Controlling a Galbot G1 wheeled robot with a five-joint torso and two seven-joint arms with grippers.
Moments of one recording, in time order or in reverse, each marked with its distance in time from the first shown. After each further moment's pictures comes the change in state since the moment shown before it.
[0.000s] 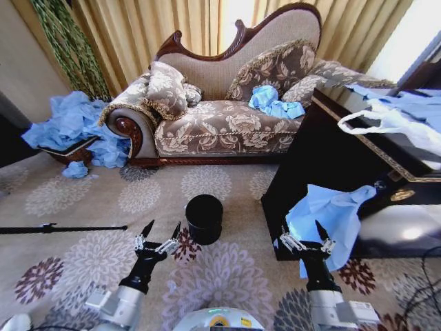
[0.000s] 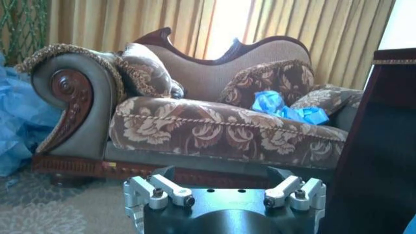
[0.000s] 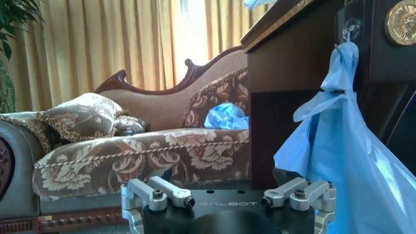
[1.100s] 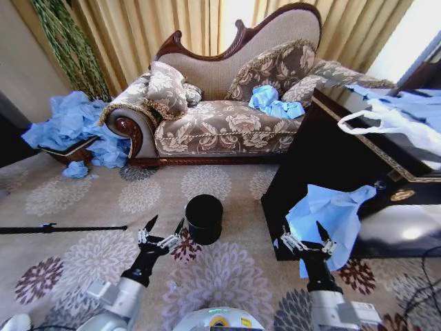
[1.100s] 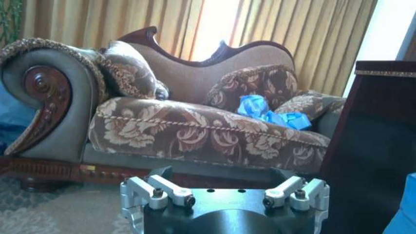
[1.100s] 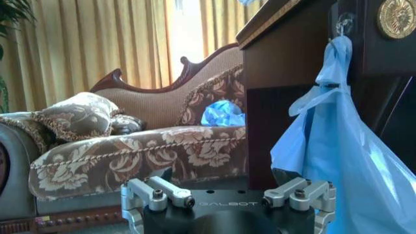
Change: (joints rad) left arm -0.067 0.112 -0.012 0.000 -0.115 0.042 -0.017; right arm -0.010 0.019 -0.007 -0.007 -0.003 0.005 0.000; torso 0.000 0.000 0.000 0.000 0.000
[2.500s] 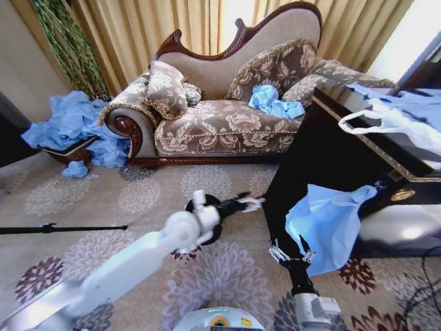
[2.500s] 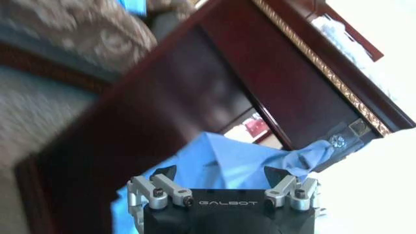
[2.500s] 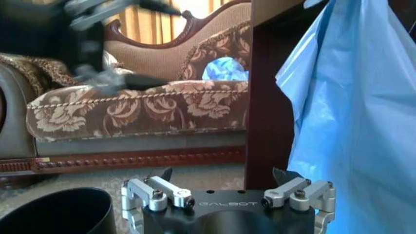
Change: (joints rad) left arm -1.420 0.172 1.045 0.474 -1.133 0.296 -0.375; right arm 0.063 0.048 0.002 -0.227 -0.063 0.021 -0.047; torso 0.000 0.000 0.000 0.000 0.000
